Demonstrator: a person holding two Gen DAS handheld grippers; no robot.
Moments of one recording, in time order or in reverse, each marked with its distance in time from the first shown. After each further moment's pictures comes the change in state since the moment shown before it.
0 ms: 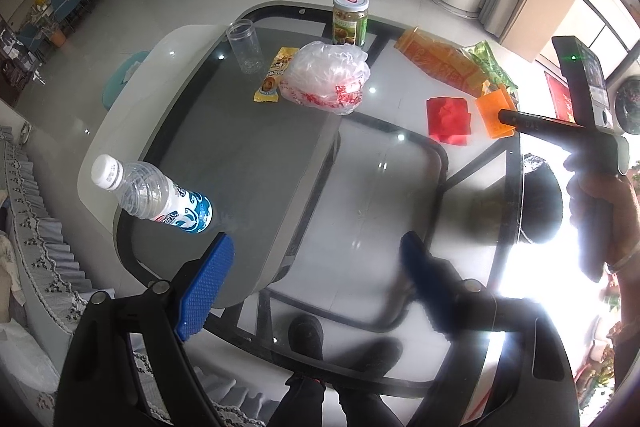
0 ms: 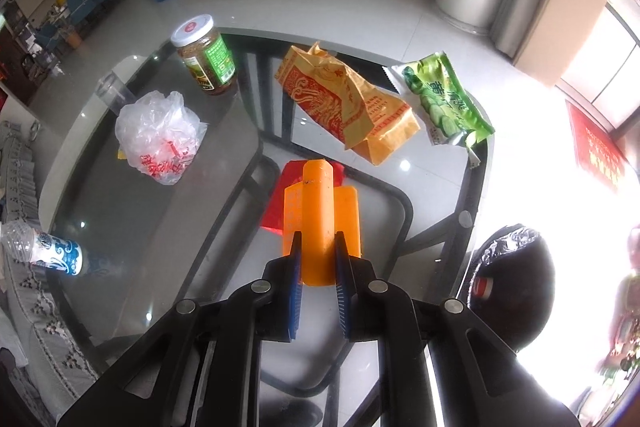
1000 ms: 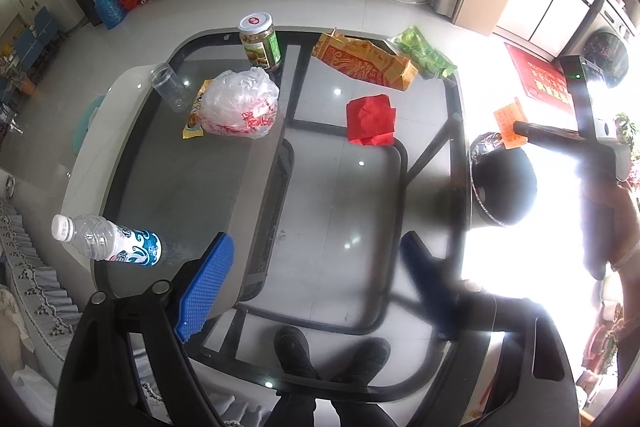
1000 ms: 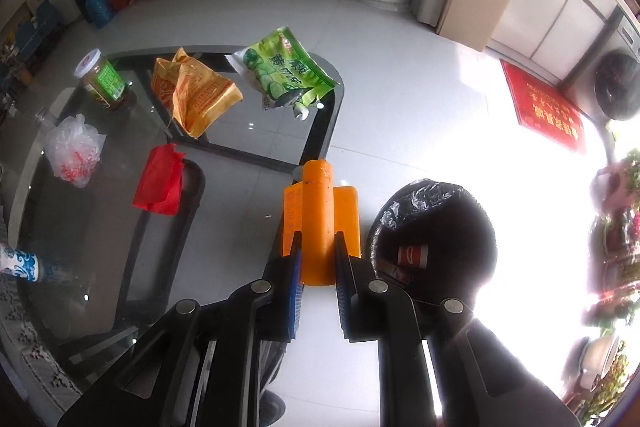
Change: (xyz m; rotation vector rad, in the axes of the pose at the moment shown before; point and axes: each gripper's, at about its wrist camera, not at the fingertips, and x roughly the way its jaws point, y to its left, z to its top) left arm -0.011 -0.103 0.012 0.162 -0.021 -0.056; right arm -0.032 -0.142 -0.052 0.162 0.002 -0.144
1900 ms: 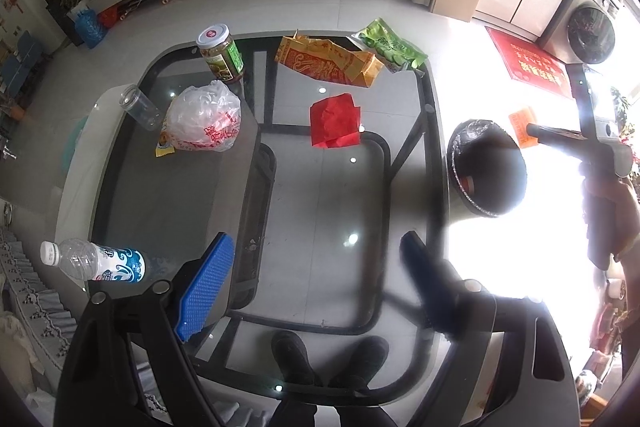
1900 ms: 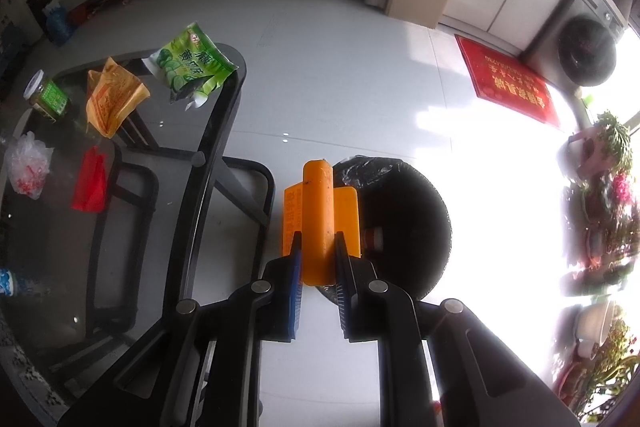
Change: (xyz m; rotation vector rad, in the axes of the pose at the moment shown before) left arm 0.006 -0.043 0.007 0.083 0.004 -0.016; right arm 0.010 -0.084 -0.021 0.099 0.024 -0.103
